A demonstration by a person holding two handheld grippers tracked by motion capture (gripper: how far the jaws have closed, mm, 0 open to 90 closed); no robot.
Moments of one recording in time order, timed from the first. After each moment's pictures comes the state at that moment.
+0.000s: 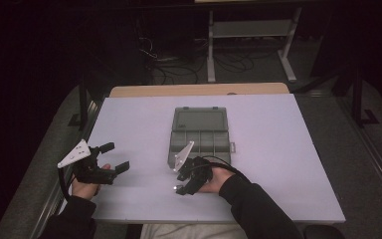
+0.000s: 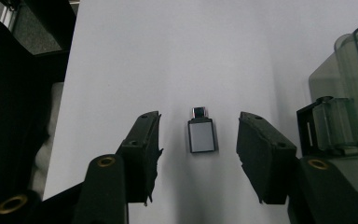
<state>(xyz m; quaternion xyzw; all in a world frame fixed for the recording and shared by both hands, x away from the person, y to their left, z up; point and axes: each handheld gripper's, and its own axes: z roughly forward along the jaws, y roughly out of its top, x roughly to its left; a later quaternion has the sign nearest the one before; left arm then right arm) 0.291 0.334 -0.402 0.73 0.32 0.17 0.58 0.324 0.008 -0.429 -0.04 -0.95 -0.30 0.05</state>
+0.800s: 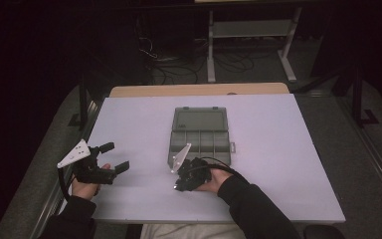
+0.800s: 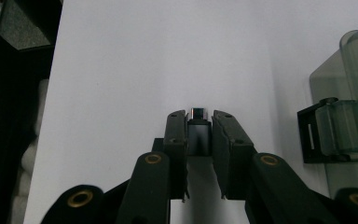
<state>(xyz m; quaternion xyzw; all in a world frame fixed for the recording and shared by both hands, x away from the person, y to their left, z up) 0.291 0.334 -0.401 0.73 0.32 0.17 0.58 0.322 0.013 -0.433 -0.04 -0.96 -0.29 0.03</state>
